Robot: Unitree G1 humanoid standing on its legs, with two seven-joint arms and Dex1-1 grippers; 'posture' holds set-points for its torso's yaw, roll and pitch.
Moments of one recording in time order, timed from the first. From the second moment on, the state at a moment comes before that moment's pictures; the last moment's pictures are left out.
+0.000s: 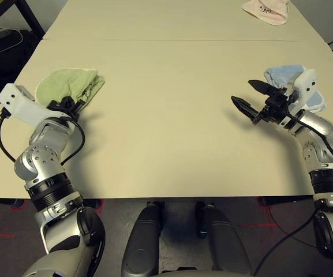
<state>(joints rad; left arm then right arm) -0.60 0.28 0.68 0.02 -0.67 0.76 0.21 -0.59 -0.50 -0.14 0.39 0.31 -0.04 0.84</state>
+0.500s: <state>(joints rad) -0.58 0.33 0.69 -0.07 -0.81 1.01 0.26 -0.60 -0.50 -0.14 0.40 0.31 -0.05 0.84</state>
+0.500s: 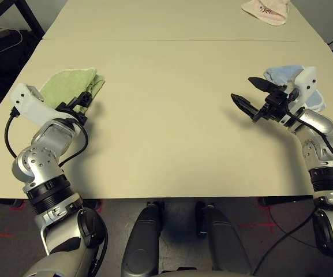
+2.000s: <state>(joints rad) -0.72 0.32 0.19 0.44 -0.27 0.00 -0.22 -0.62 -0.31 -0.24 0.43 0.19 -0.10 0.25</state>
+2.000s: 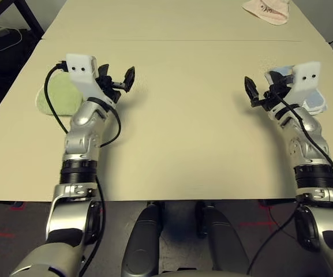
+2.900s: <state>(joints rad) -0.71 0.36 0.27 0.68 -0.17 -0.23 -0.11 -0.78 -0.29 -0.25 0.86 0.23 -0.25 0.37</state>
